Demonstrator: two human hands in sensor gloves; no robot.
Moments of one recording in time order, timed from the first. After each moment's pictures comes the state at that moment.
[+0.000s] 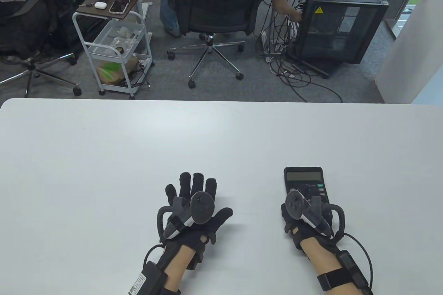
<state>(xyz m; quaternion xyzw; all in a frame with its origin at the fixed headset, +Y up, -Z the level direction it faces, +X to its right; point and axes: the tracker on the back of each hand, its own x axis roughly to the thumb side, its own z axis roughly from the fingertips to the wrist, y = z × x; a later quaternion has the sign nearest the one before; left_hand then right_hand) -0.110 -0.704 -0.289 -0.08 -0.10 0.11 0.99 0.196 -0.768 -0.314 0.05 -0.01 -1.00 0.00</state>
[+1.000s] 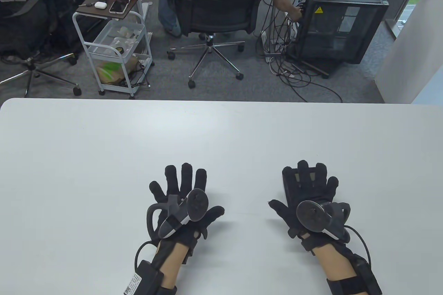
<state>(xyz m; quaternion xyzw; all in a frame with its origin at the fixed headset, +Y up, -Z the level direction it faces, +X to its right) -0.129 -0.688 -0.292 -0.04 -0.05 0.05 1.00 0.194 -0.710 -0.285 -0.12 0.13 -0.98 -0.10</state>
